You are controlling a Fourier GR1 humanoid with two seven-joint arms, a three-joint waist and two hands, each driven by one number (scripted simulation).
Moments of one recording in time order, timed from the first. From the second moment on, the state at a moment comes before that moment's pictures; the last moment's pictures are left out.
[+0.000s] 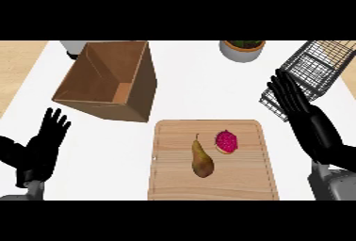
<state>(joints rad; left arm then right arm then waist) 0.00 0.40 -0.08 -1.41 0.41 0.24 0.03 -0.16 -0.33 0.11 -1.65 -0.23 0.12 -0.15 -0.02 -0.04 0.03</state>
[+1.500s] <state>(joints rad) -0.19 0.28 -0.31 -1.52 0.12 0.38 -0.01 -0.63 -0.70 -0.06 -1.32 -0.67 1.09 0.04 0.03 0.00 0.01</state>
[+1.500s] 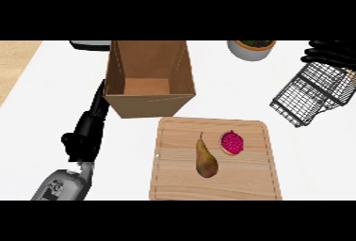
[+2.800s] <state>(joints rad) -0.18 0.24 -0.28 -1.53 0.06 0.38 0.02 -0.49 -0.72 0.18 -1.83 0.28 0.94 -0.24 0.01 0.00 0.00</state>
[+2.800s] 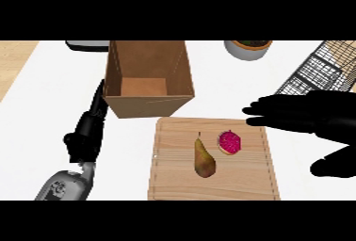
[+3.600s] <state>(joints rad) -0.18 0.19 -0.24 -1.52 0.01 0.35 0.02 -0.48 -0.80 0.34 -1.71 0.57 0.68 -0.47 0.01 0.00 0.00</state>
